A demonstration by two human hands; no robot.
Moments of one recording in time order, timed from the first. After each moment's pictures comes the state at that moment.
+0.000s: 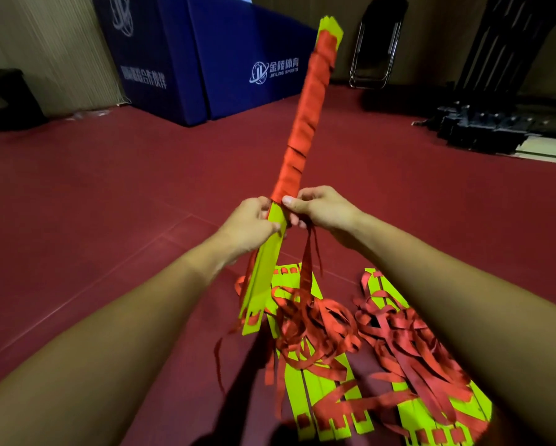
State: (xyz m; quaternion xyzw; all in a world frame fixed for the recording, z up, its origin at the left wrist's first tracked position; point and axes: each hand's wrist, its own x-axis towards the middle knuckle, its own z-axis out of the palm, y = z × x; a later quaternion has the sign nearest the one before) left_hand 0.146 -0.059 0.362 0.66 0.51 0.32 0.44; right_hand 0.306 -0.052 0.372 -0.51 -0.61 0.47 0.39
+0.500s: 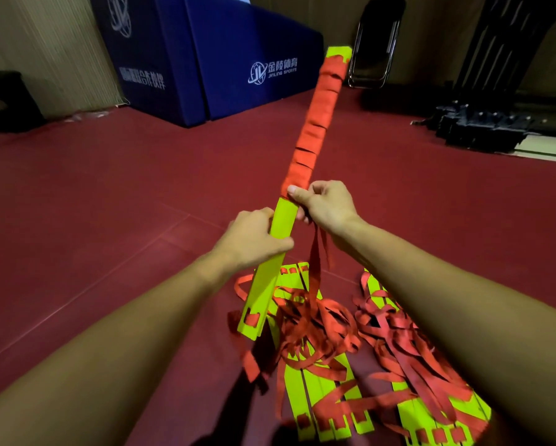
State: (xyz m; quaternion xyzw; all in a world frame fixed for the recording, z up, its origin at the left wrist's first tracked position) left_hand 0.143 -0.064 0.355 0.78 0.57 0.19 0.17; right_hand 0.306 -0.045 0.363 -0.59 -0.55 0.33 0.49
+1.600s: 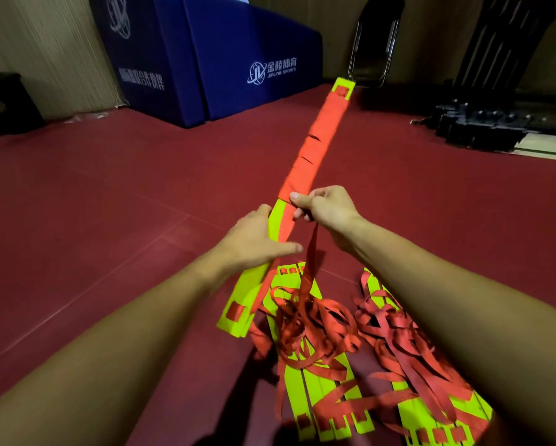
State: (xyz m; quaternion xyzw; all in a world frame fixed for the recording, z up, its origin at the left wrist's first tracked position) left_hand 0.147 -0.062 0.352 0.77 0.58 0.16 0.22; right_hand 0.309 -0.048 0.363 -0.59 -0.51 0.42 0.47
